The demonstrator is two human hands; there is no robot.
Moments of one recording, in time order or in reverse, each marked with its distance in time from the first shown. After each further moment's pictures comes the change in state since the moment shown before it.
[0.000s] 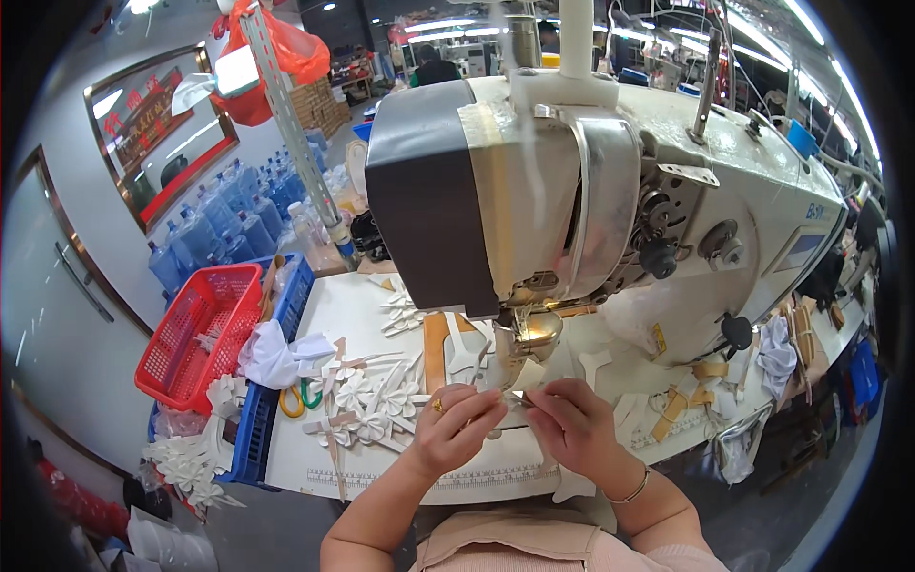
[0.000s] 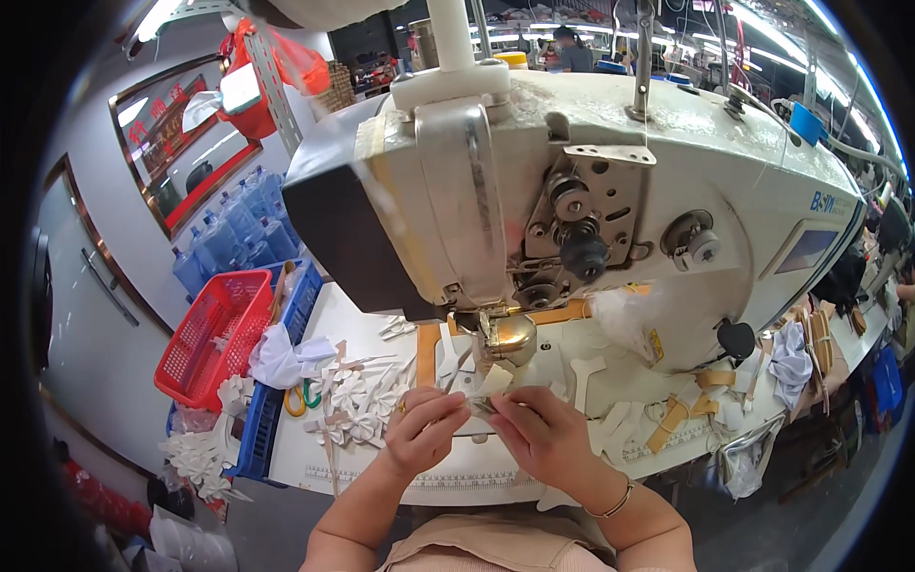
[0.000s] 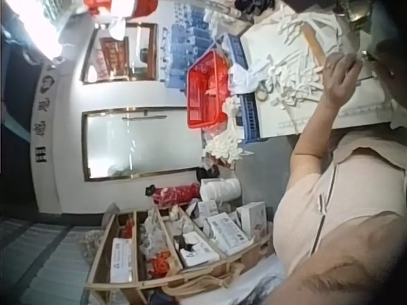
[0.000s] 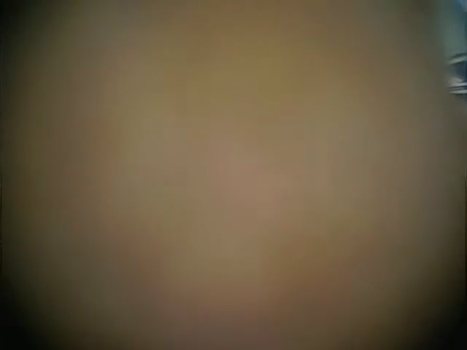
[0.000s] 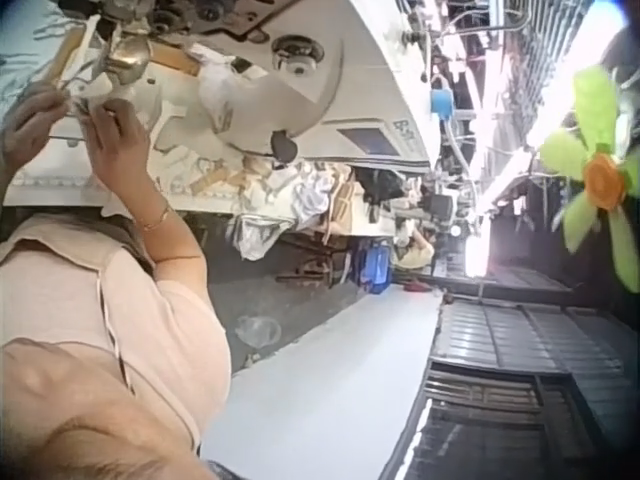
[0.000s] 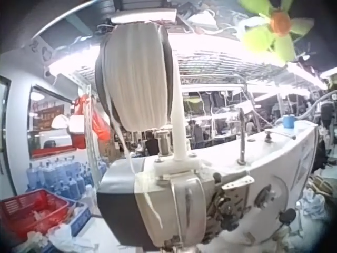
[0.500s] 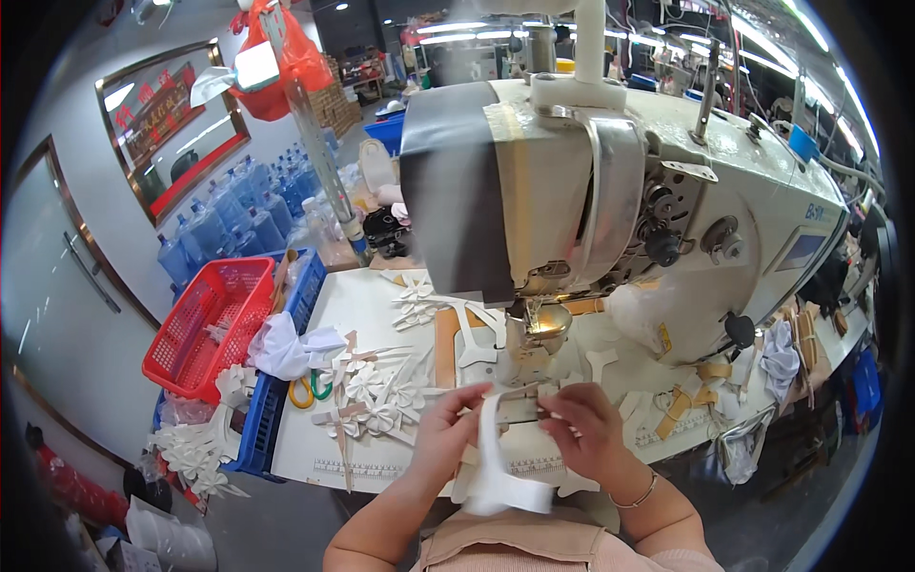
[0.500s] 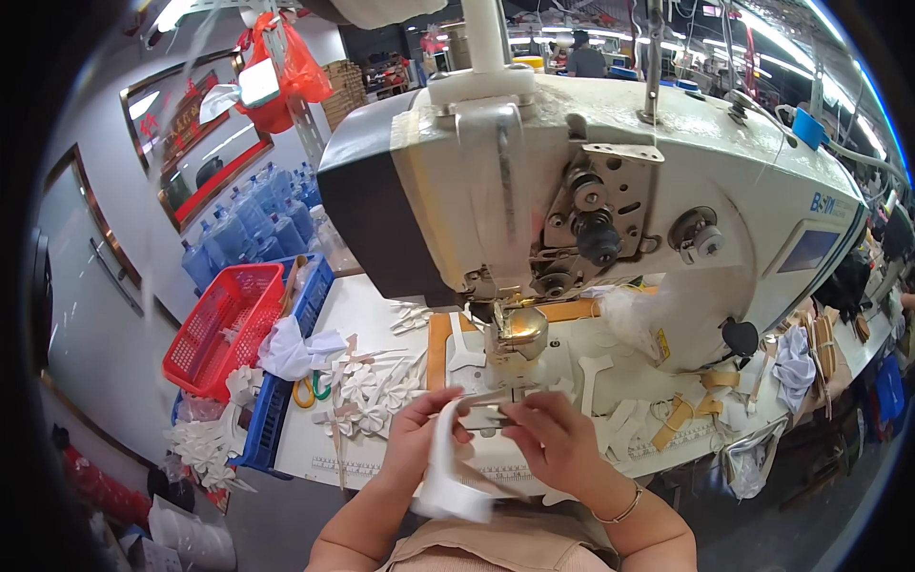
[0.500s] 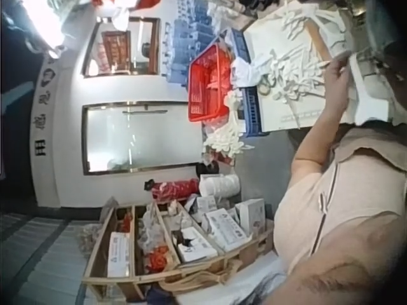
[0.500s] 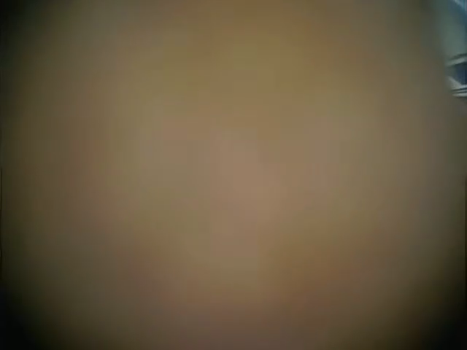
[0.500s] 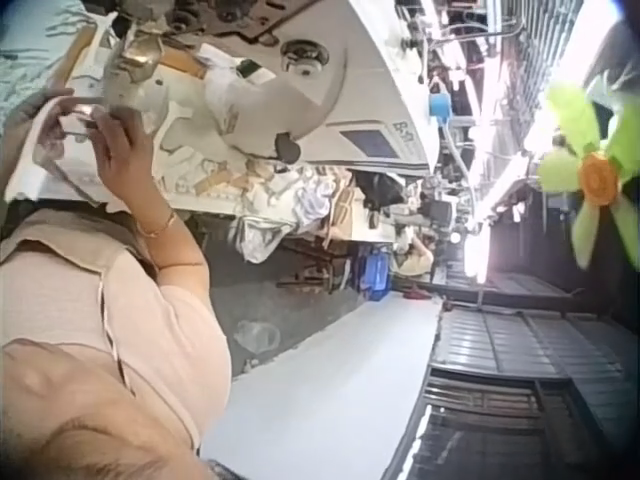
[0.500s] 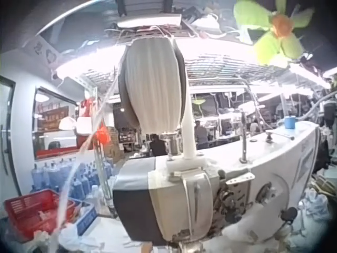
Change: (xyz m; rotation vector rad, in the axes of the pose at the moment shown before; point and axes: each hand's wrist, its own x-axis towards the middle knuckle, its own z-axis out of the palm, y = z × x) left_hand -0.014 0.034 -0.014 -1.052 0.099 -1.472; right_hand -0.013 -0.013 -0.009 0.148 -0.022 0.105
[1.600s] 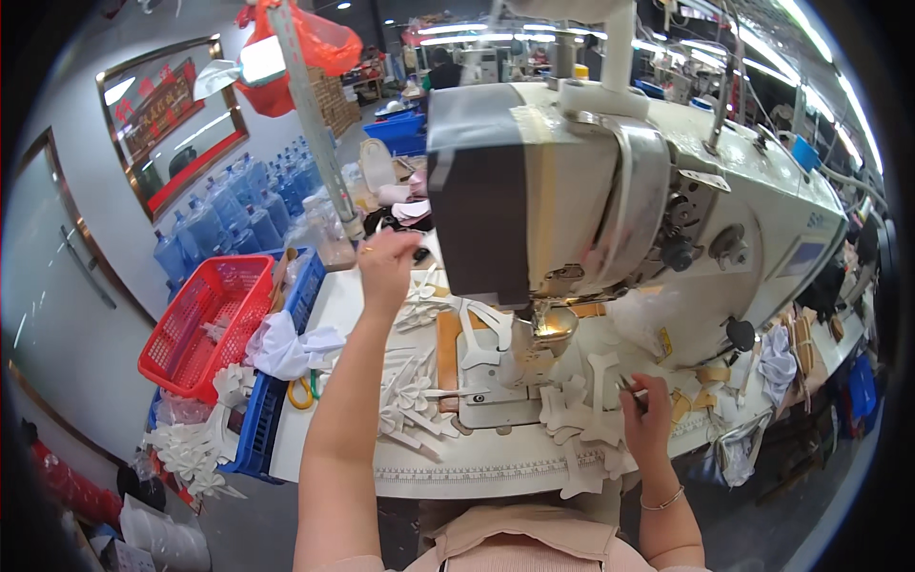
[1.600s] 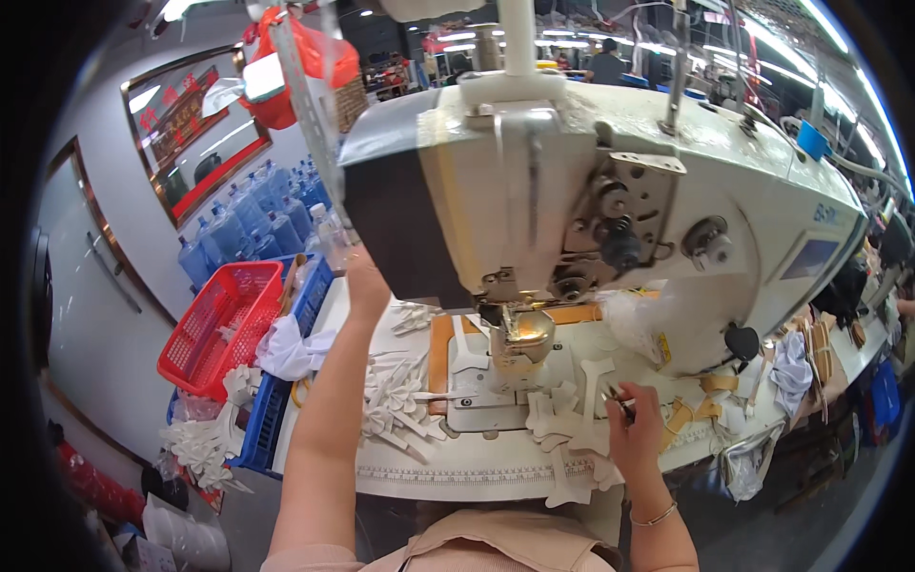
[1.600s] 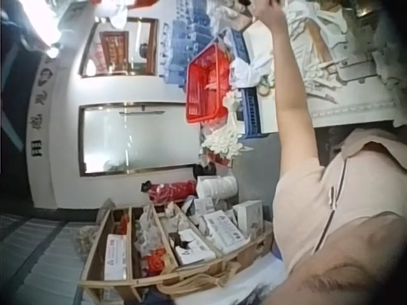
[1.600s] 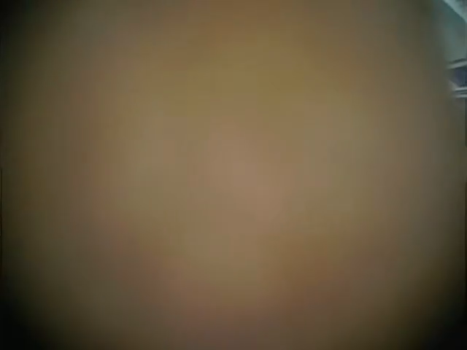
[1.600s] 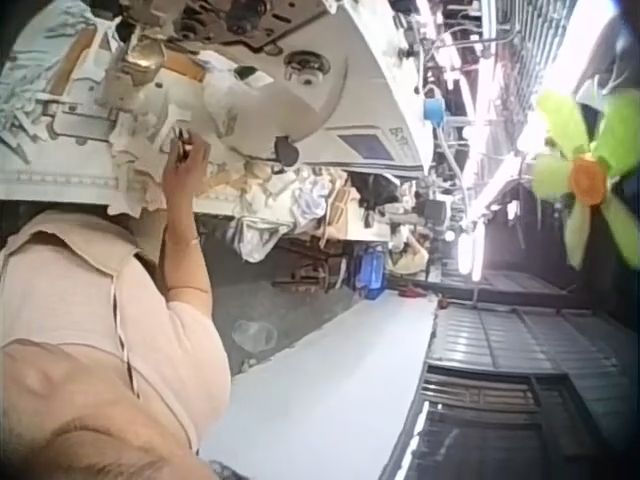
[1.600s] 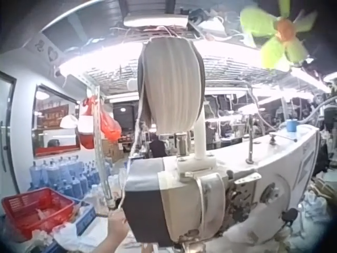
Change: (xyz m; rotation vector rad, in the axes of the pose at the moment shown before) left_hand 0.189 0.089 -0.071 1.057 0.425 1.110; right_hand -0.058 0.066 -0.042 -0.222 0.158 0.549
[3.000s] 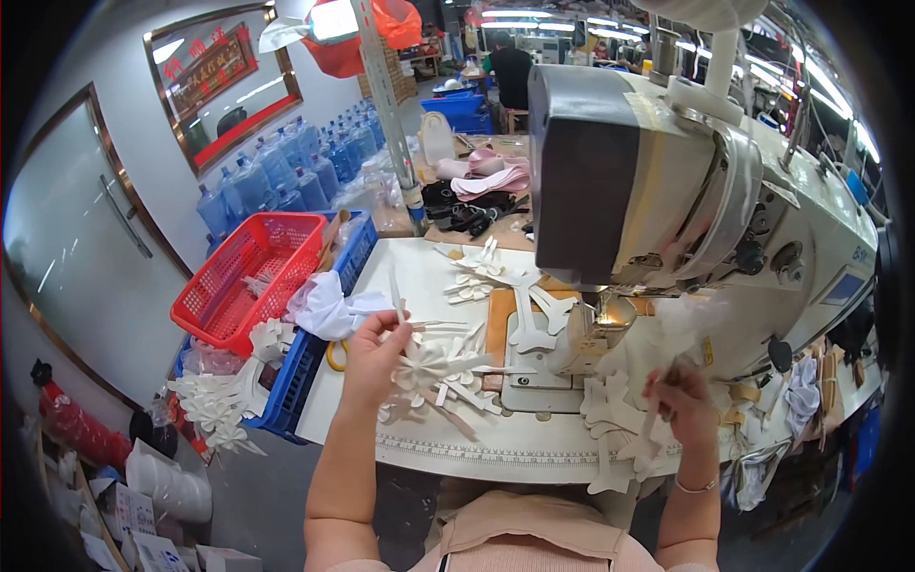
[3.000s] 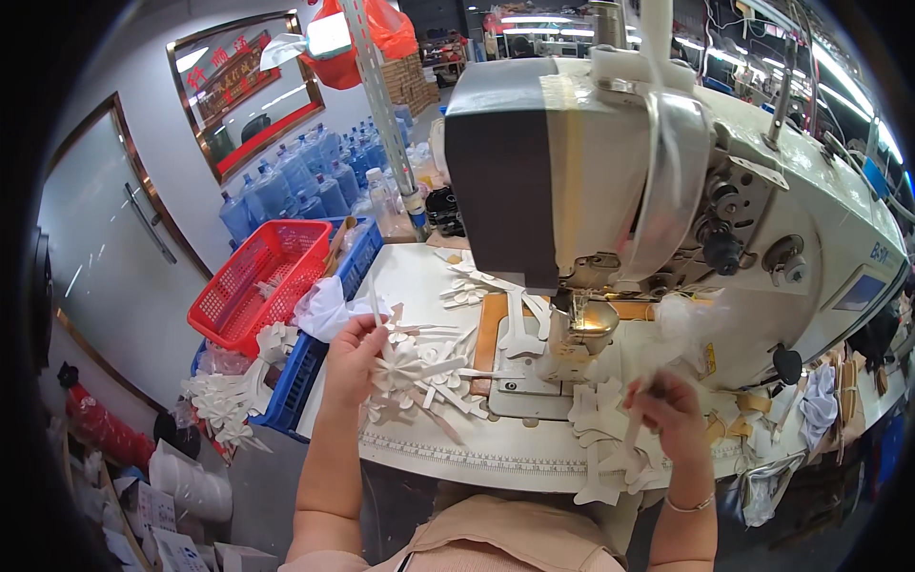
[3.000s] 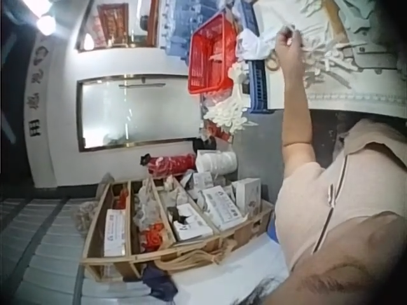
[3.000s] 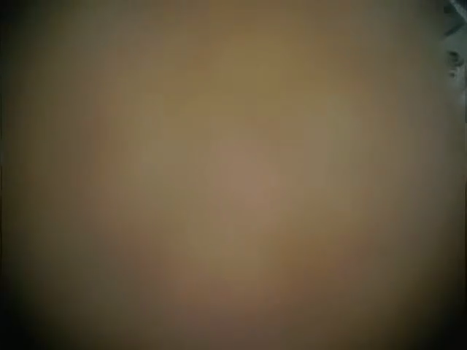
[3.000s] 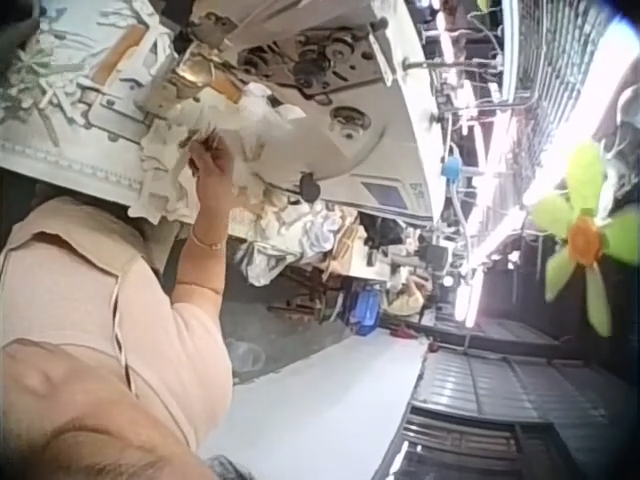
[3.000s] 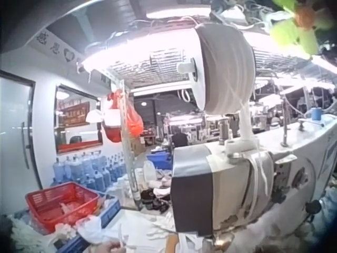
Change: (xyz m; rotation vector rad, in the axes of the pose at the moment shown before) left_hand -0.108 0.035 -0.134 -0.841 -0.058 -0.944; right_hand 0.045 -0.044 -0.008 0.815 -0.546 0.410
